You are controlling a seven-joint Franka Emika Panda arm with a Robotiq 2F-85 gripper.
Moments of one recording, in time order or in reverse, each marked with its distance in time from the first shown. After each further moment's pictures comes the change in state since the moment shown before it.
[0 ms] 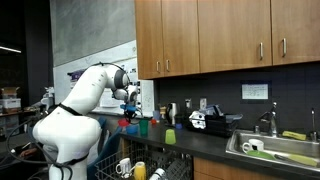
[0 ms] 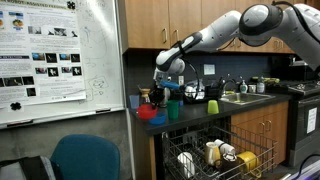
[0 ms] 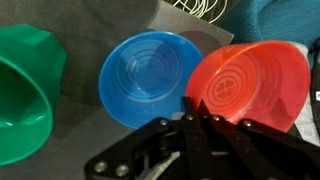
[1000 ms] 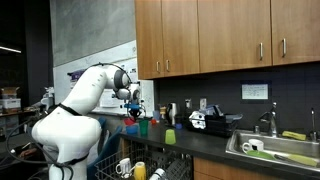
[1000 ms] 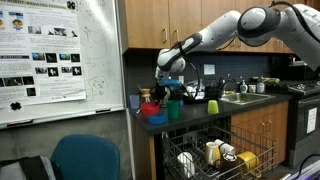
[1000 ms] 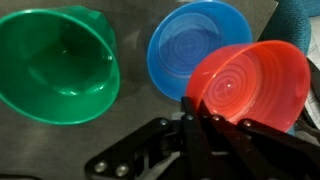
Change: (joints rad) arm 0.031 0.010 -0.084 0.057 -0.082 -0.003 0.101
